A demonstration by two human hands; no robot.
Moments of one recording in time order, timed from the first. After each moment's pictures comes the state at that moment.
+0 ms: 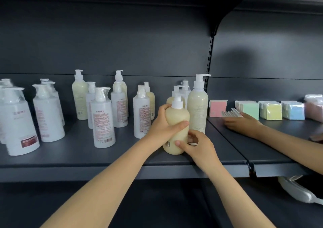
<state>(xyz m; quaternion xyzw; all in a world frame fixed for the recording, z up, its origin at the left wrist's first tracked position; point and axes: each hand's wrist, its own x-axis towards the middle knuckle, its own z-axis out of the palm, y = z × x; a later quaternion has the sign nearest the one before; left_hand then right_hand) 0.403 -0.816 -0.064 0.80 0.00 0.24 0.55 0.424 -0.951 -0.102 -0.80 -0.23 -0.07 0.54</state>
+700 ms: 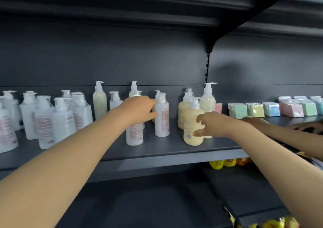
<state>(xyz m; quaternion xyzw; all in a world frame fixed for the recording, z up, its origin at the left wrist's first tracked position) 0.273 -0.702 0.032 0.98 -0.02 0.20 -0.09 0.334 -0.927 0.005 -0.97 -0.25 -0.05 0.00</state>
